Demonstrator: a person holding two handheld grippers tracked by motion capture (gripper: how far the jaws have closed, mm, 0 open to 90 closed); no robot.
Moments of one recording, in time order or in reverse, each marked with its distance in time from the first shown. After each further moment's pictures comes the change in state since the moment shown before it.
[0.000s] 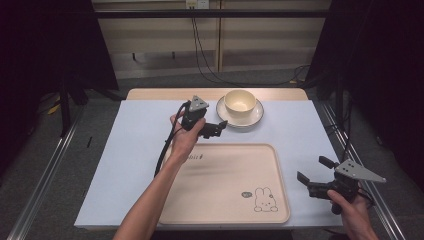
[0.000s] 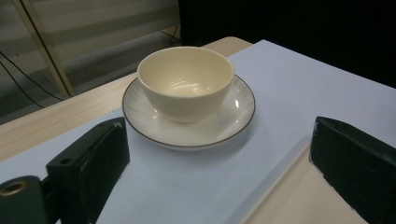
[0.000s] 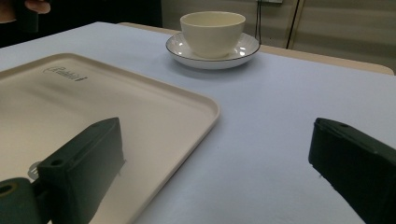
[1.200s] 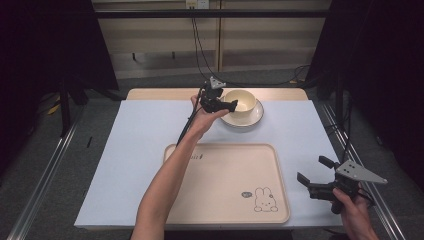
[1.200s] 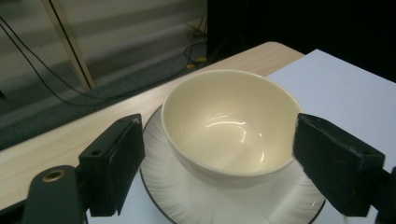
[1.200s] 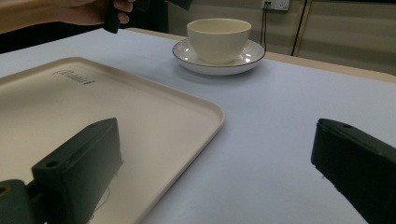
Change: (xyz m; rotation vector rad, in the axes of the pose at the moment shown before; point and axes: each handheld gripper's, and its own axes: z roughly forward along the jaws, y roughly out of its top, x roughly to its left) left arm 0.026 0.033 0.098 0.065 0.093 -0.058; right arm 0.000 0.000 -0.002 -0.025 0.026 -0.015
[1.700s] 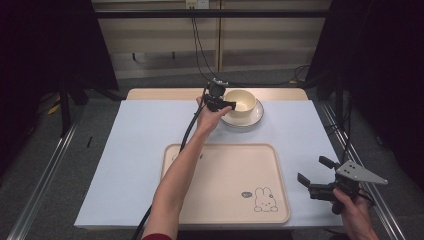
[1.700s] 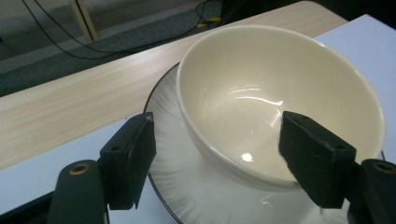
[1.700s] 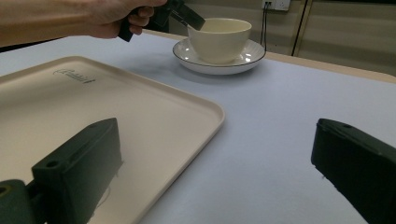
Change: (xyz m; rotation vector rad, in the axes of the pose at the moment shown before) left arm 0.009 -0.005 0.036 0.172 0.055 -0.073; right arm 0.000 -0.001 -0.001 0.001 0.002 -0.001
